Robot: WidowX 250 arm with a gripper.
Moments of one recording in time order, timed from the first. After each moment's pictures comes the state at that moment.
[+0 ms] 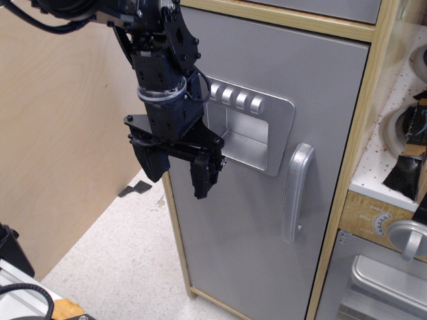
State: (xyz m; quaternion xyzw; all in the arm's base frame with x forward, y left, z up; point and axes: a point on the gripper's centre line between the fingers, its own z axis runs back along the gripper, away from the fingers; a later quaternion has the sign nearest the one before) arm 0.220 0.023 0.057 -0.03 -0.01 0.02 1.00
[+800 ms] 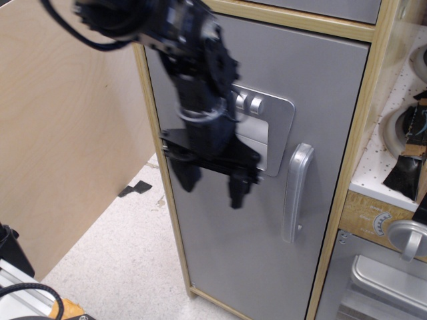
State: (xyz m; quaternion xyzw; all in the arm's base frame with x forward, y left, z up) arm 0.241 -0.011 0.035 -0.02 -0.04 0.03 1.00
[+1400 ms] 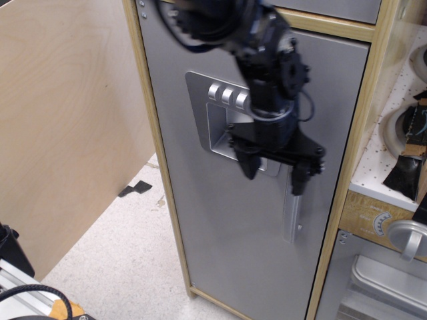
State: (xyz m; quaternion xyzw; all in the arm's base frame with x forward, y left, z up) arm 0.303 -0.049 0.017 -0.03 -0.08 0.00 1.00
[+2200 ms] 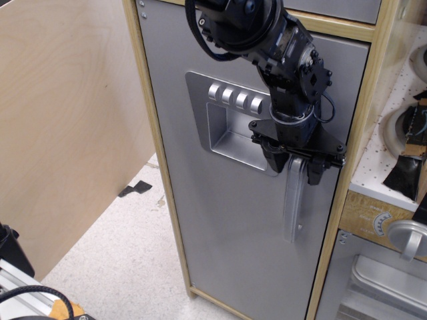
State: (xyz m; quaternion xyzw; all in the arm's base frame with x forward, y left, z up) arm 0.329 -0.058 0.012 -0.03 -0.15 0.01 0.99
